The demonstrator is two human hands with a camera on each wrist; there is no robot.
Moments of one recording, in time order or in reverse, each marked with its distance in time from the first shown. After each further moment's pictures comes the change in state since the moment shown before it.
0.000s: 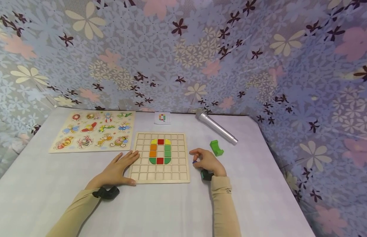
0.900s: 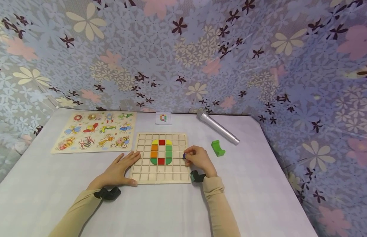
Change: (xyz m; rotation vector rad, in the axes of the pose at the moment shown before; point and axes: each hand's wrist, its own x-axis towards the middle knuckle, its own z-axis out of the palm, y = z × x) left_hand 0.000 0.001 0.001 -0.001 0.005 0.005; right_hand 0.012 -0.033 0.031 0.158 0.128 0.094
